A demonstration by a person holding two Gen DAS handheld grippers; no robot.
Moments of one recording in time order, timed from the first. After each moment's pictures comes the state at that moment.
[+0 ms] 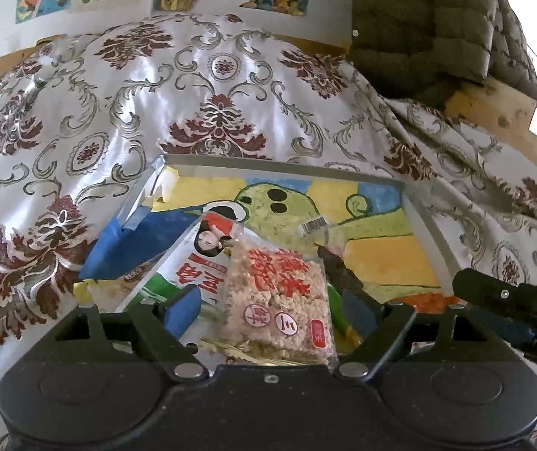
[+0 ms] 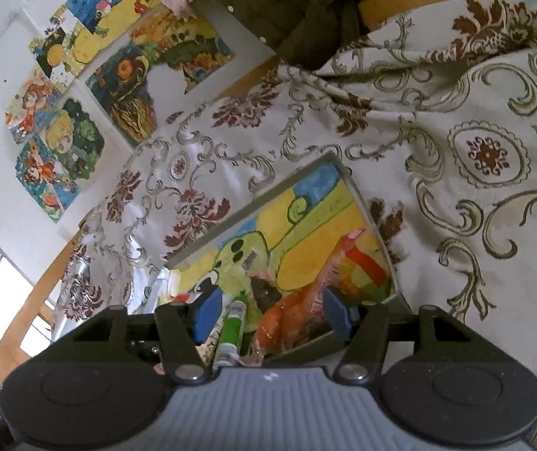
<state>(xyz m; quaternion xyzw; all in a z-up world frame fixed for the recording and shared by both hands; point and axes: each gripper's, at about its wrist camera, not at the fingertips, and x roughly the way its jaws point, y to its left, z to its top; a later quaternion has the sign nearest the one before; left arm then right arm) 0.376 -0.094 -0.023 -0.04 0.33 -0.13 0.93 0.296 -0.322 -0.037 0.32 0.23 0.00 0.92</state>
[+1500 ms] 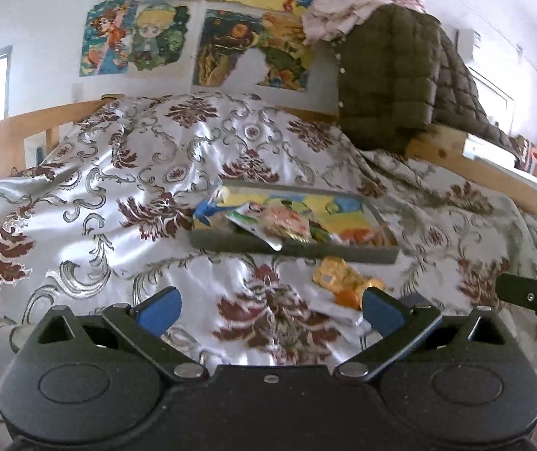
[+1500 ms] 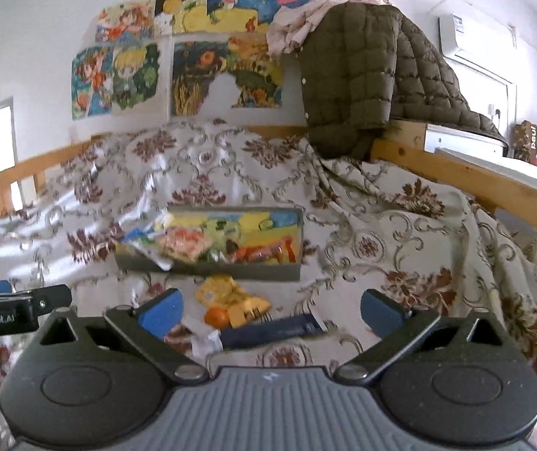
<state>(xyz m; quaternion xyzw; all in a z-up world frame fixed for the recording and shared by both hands) 0.080 -0.018 0.006 -0.03 0.22 -0.11 0.97 0.024 -0.229 0.040 0.01 0.21 -0.07 0.98</state>
